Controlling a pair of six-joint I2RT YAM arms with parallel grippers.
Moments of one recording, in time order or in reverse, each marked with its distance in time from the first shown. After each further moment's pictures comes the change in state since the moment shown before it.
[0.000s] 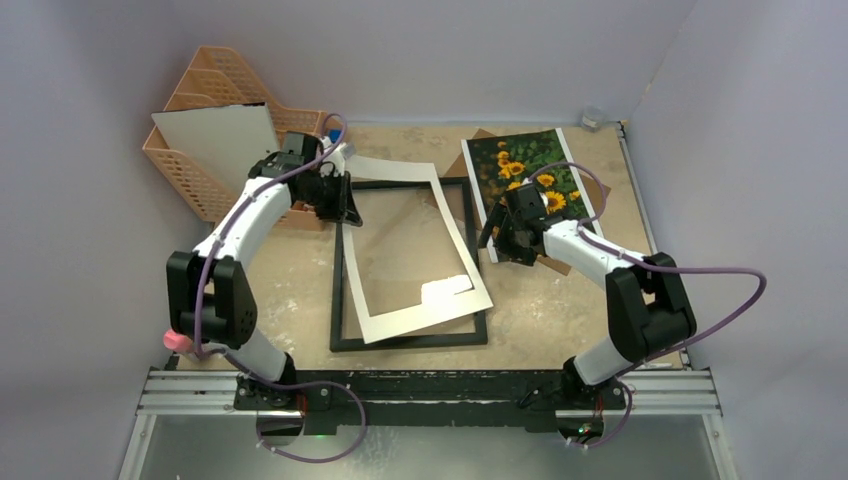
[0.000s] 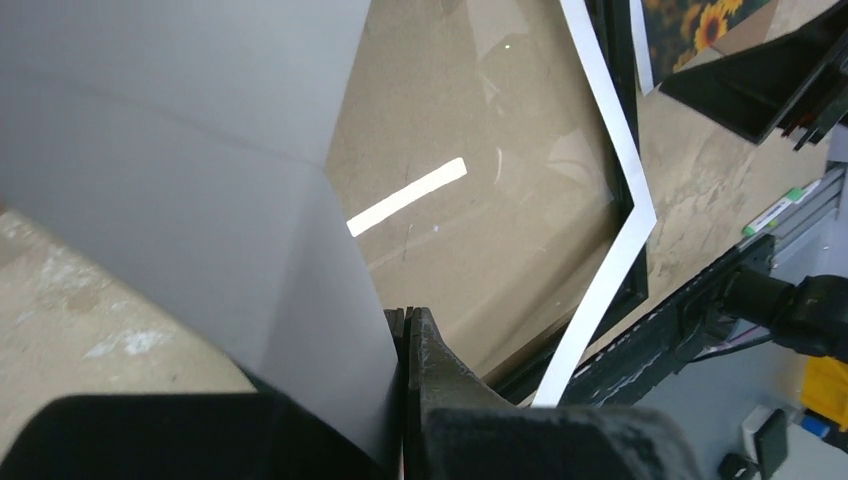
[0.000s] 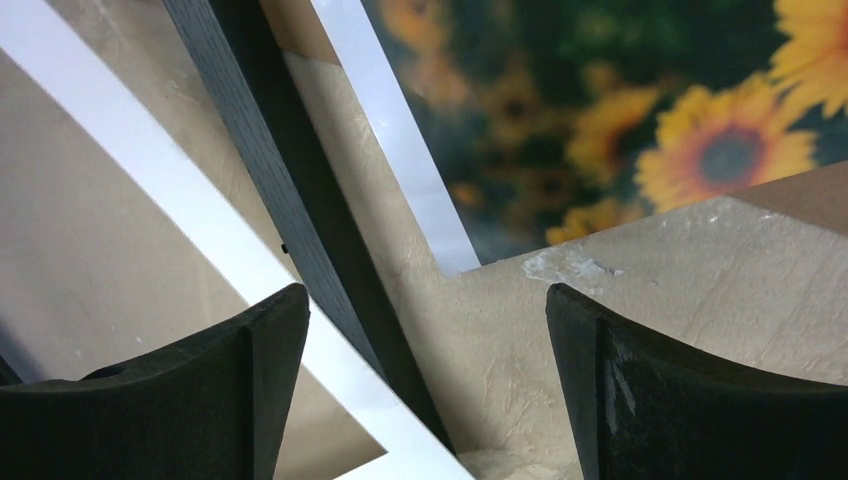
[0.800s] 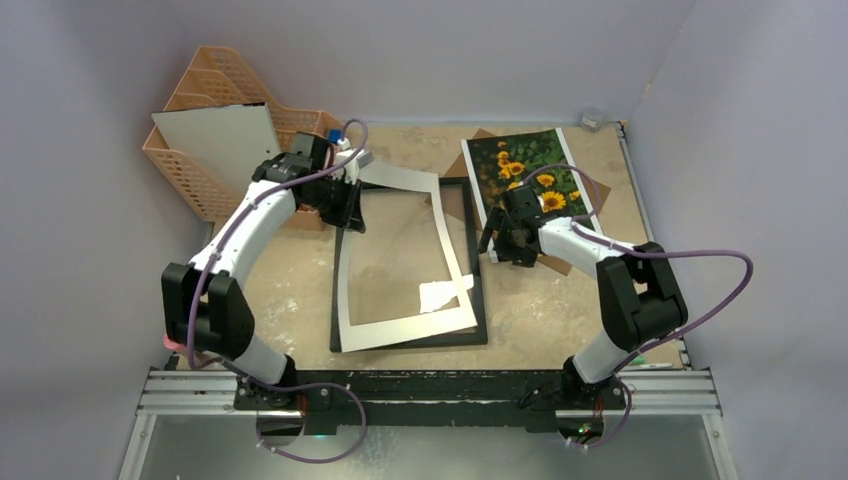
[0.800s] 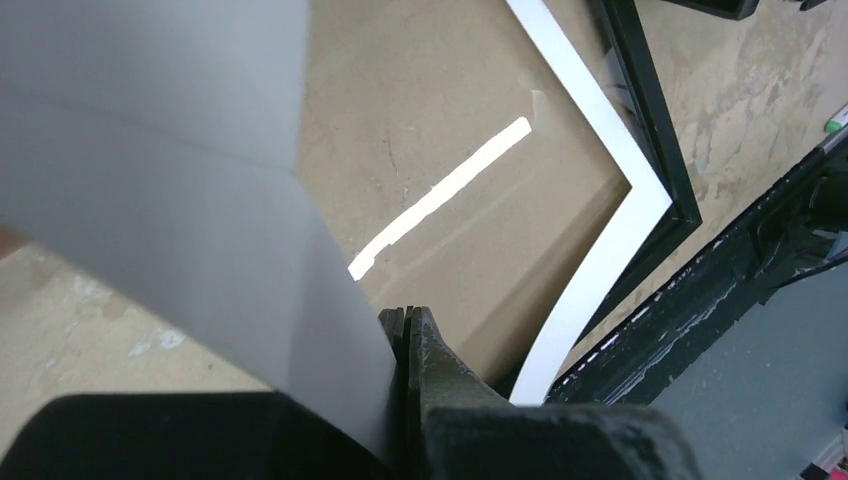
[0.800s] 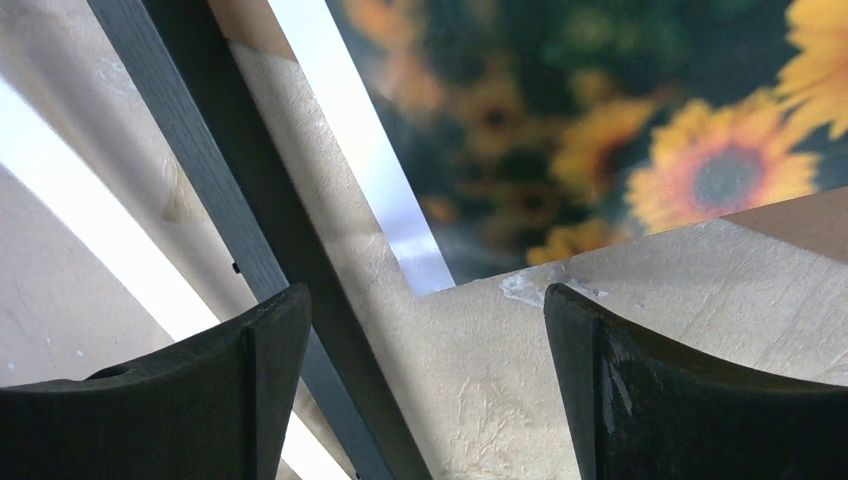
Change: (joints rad) left arm -0.072 -0.116 0.008 -0.103 -0.069 0.209; right arm -0.010 0.073 0.020 -0.004 0.000 -0.056
